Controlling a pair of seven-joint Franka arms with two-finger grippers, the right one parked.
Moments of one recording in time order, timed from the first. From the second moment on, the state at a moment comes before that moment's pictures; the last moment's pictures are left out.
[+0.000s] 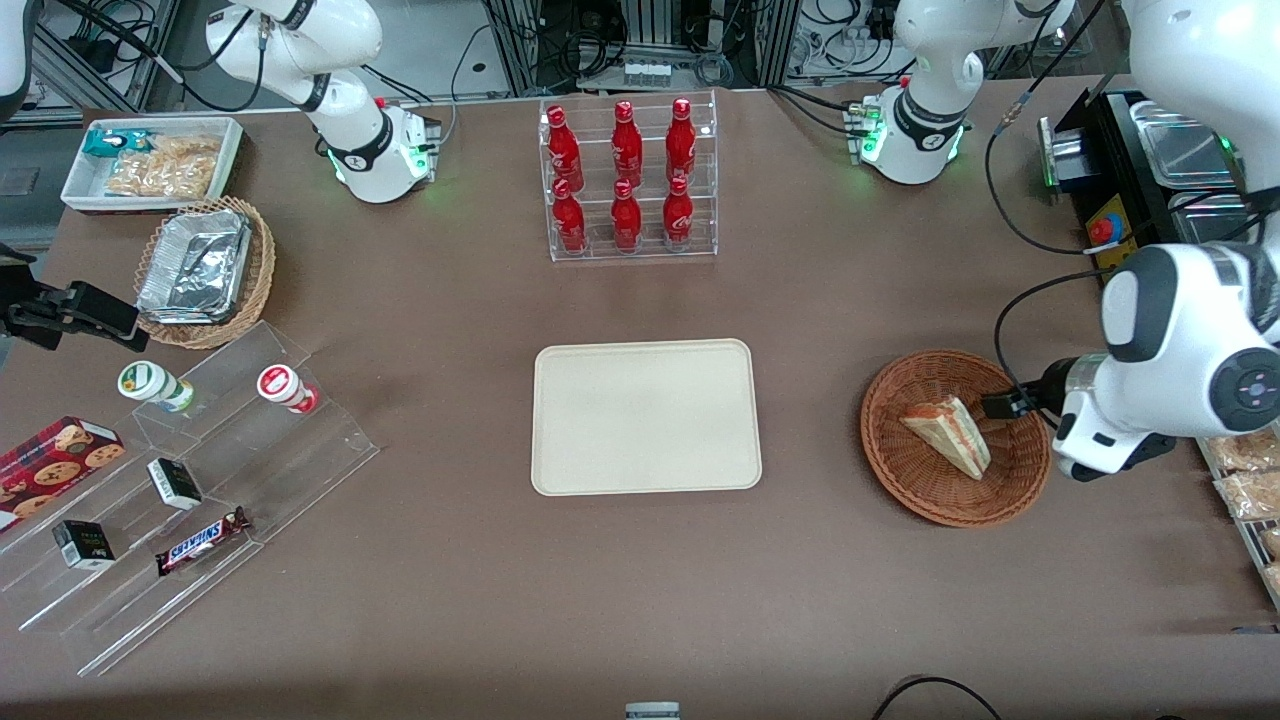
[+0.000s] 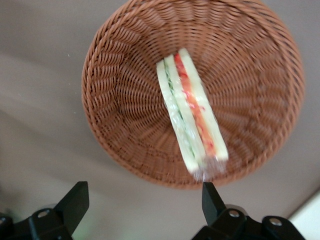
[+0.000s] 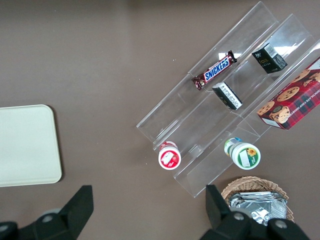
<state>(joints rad) 0.12 0.38 -0.15 -1.73 0.03 1.79 -0.48</state>
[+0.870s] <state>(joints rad) 0.10 0.46 -0.15 -1.84 0.01 2.04 -0.87</state>
